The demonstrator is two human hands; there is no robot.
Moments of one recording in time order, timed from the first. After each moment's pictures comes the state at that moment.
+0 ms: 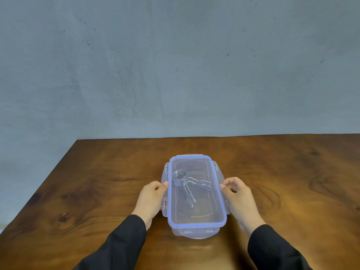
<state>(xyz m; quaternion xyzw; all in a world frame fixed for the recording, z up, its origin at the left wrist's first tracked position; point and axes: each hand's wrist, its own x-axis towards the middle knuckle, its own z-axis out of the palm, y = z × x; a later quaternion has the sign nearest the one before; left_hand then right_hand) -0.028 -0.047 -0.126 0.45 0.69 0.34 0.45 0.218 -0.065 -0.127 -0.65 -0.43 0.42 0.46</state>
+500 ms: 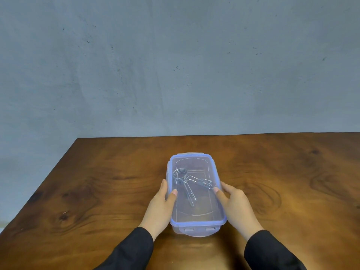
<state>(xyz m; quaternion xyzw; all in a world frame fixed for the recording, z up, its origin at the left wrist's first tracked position) -0.013 -0.074 -0.137 0.54 0.62 0.32 0.48 0.209 -0.075 -0.131 -0.67 -0.55 0.36 0.36</state>
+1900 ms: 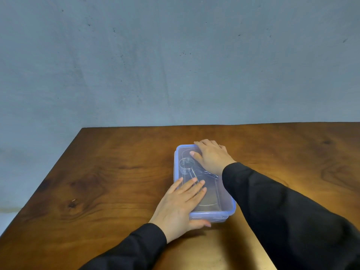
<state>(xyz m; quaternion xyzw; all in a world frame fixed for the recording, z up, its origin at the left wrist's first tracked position) -0.009 -0.085 -0.162 0.90 0.41 0.11 0.01 0.166 0.047 -0.119 -0.60 -0.79 0.13 0.09</state>
